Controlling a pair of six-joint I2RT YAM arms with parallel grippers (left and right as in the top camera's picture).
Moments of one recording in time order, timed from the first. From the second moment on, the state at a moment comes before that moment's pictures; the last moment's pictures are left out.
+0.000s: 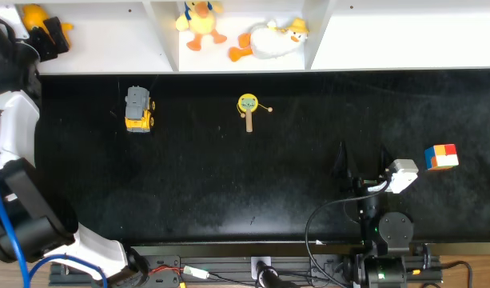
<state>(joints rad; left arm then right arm) 0.43 1.82 1.35 -0.02 0.19 0.01 0.03 0.01 0.02 -0.02 -0.02 0.36</state>
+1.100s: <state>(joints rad) 0.11 1.30 0.99 -0.63 -0.01 -0.03 0.03 0.01 0.02 -0.02 -0.02 0.36</state>
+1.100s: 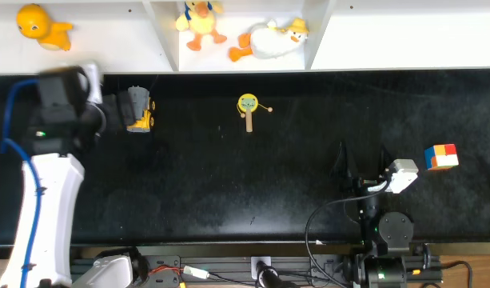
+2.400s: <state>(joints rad) 0.09 1.58 0.84 -0.30 0.03 -0.05 0.03 0.01 0.02 -0.02 -0.02 0.36</state>
